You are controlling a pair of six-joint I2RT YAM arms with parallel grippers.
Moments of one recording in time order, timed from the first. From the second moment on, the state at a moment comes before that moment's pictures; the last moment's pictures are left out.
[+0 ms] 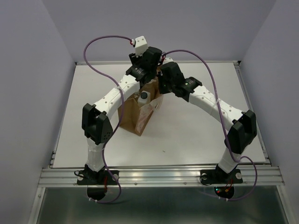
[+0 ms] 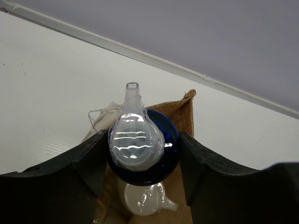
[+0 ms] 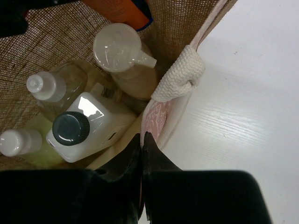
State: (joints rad) left arm -0.65 1.95 1.96 -0.49 -0.81 -0.60; right arm 0.69 1.75 1.66 -0.54 0.25 0.31
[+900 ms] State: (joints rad) left arm -0.66 2.03 1.91 -0.45 -0.83 -0.63; right arm 0.67 1.74 1.62 -0.55 0.24 0.34
